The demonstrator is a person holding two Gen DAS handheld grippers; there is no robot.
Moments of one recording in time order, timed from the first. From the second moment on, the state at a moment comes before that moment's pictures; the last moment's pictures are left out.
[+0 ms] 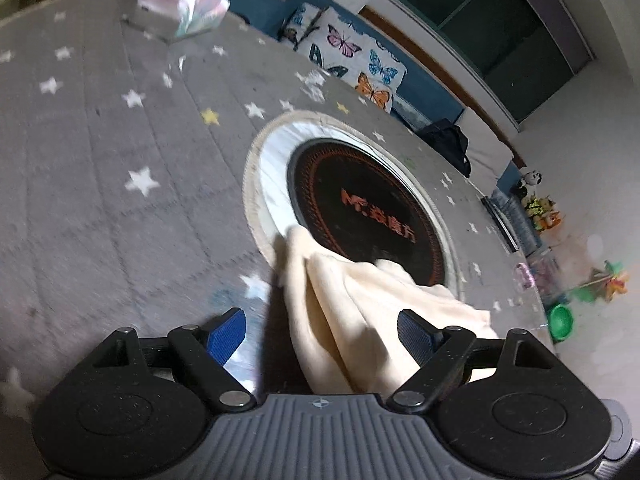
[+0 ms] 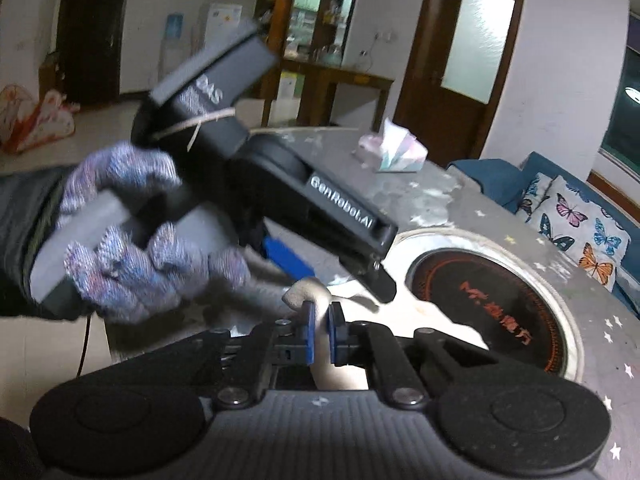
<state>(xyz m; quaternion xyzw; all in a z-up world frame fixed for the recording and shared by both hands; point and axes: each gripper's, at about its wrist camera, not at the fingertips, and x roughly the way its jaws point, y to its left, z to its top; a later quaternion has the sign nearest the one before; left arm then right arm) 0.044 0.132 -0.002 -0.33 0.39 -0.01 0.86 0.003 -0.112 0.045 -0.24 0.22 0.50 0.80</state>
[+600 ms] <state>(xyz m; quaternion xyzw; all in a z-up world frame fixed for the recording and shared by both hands) 0.055 0.122 -0.022 -0.38 0.41 -0.03 0.83 0.058 -0.179 0.039 -0.15 0.27 0.44 0.84</state>
